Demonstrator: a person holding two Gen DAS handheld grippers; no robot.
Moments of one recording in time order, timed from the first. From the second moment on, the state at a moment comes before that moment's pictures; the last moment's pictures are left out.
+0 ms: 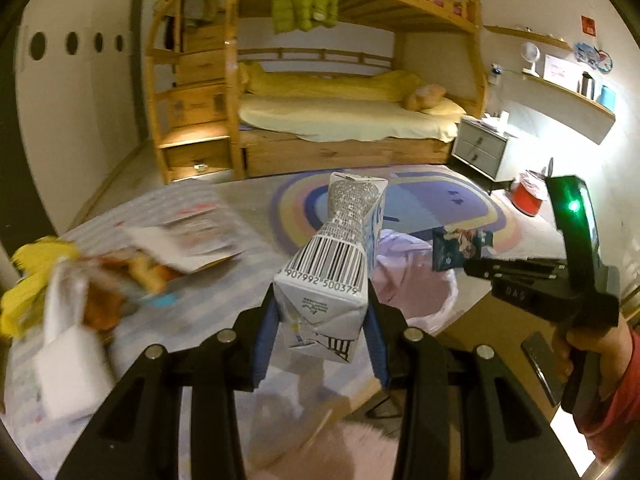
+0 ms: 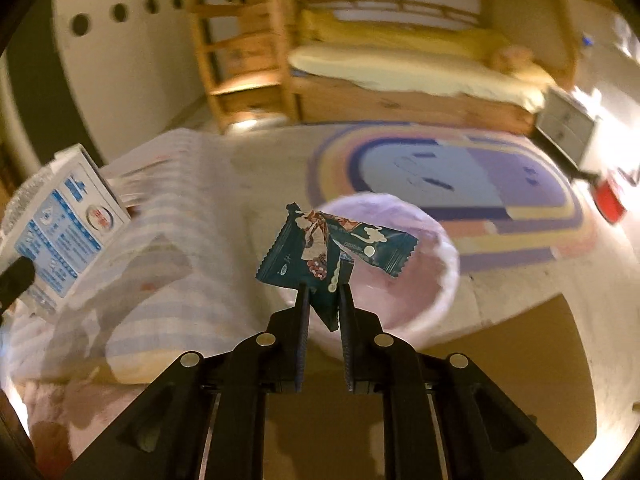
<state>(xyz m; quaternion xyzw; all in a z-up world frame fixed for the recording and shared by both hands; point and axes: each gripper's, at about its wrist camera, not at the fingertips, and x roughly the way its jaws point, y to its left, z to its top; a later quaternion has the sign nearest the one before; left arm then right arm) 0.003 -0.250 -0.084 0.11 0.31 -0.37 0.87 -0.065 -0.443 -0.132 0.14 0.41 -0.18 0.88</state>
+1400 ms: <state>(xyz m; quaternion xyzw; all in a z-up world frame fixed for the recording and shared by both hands) 0.035 -0.323 -0.092 0.13 0.34 -0.37 0.85 -0.069 -0.480 -0.093 0.19 0.36 -0.19 0.90</state>
